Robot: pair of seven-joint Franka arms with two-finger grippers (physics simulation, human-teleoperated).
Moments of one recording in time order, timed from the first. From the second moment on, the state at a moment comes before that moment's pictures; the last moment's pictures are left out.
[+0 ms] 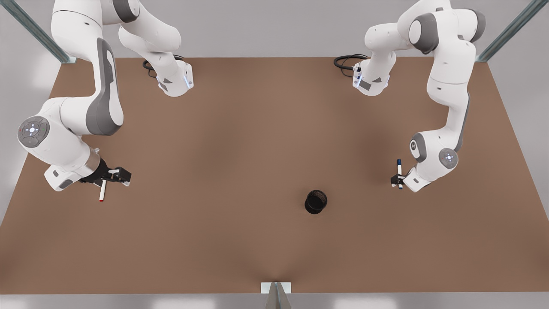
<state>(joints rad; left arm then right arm) 0.11 0.49 0.00 -2.12 -0.08 2.61 0.28 -0.09 0.26 0.11 -1.53 -0.02 1.86 0.01</state>
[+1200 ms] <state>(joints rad) 0.11 0.52 0.00 -2.12 -0.08 2.65 0.39 -0.11 0.29 0.11 -1.53 -0.02 1.88 -0.02</state>
